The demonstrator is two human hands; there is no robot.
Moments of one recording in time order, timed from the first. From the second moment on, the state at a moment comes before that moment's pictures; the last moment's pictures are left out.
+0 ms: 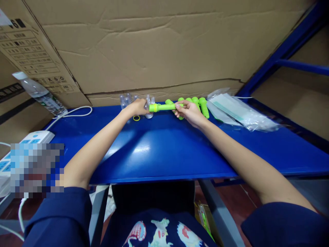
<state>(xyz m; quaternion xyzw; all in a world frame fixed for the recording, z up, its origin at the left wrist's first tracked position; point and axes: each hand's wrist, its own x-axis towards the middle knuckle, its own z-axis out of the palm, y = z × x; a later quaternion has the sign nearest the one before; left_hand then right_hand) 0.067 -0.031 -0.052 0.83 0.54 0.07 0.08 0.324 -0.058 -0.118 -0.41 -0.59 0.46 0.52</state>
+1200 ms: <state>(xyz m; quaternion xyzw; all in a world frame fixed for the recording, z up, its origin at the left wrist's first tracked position) 0.095 -0.027 -0.101 0.79 0.55 0.25 0.07 0.333 -0.052 -0.116 -0.43 -0.59 0.44 0.52</state>
